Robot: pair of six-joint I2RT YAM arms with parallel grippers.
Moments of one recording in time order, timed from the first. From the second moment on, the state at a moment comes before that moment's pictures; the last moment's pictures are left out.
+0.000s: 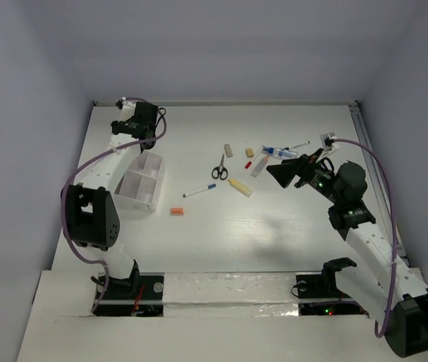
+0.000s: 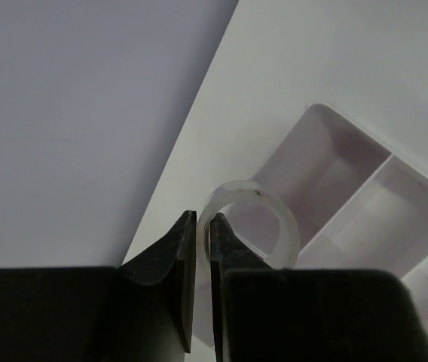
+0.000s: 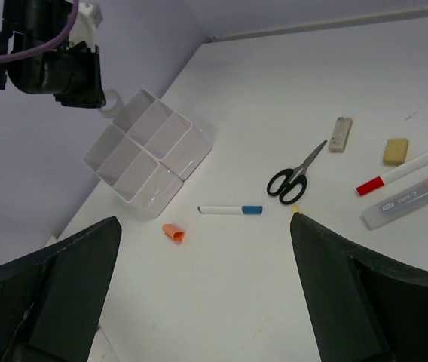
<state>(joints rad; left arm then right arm) -0.21 1.65 1.42 -0.78 -0.91 -0.23 0.22 0.86 0.56 0.32 -0.54 0.59</state>
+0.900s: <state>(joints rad) -0.28 1.82 1.47 -0.69 -1.23 -0.13 0.22 0.83 0.56 0.33 -0.56 0.59</state>
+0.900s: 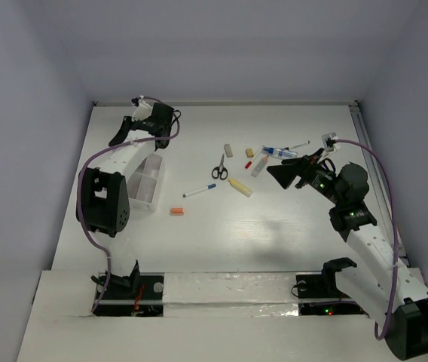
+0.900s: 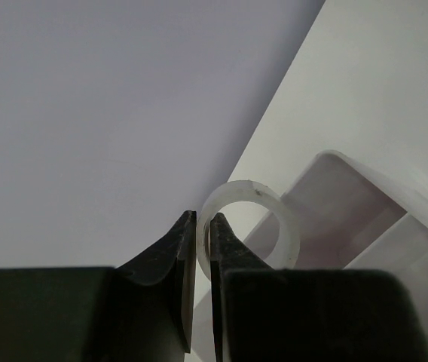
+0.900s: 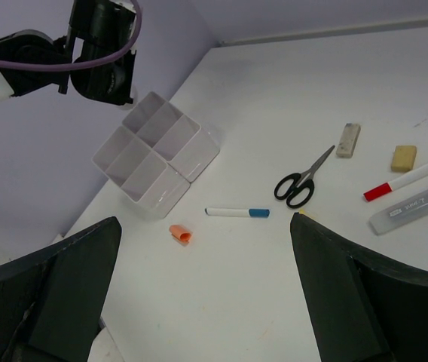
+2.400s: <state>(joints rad) -0.33 1.89 1.45 -0.67 -1.29 -0.11 0.22 0.81 0.56 0.32 -0.56 0.58</state>
